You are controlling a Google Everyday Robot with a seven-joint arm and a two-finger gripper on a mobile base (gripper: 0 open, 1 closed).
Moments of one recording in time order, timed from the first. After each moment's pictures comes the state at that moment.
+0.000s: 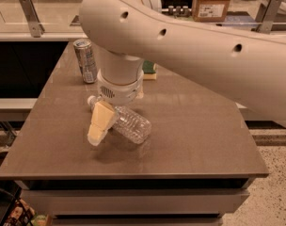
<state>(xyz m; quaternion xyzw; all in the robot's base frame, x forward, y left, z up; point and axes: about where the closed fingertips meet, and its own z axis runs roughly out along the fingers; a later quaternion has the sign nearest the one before) 0.482 0.055 0.847 -0.47 0.88 0.03 0.08</state>
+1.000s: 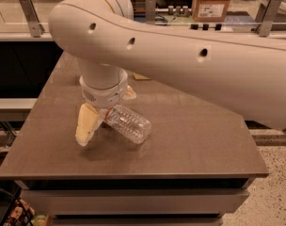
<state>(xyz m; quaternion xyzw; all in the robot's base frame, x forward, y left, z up) 0.486 0.079 0.841 -0.44 0.90 -0.01 0.08</state>
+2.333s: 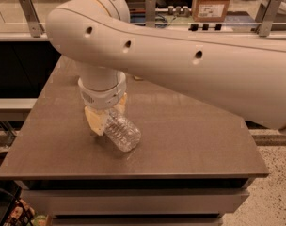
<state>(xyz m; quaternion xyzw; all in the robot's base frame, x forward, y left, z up) 0.487 0.081 0.837 -0.43 0.90 -0.02 0.08</state>
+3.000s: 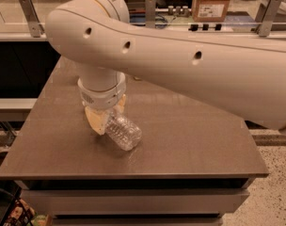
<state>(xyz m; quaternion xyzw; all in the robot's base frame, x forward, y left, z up) 0.487 0.082 0.837 -0.44 0.90 -0.02 0.08</state>
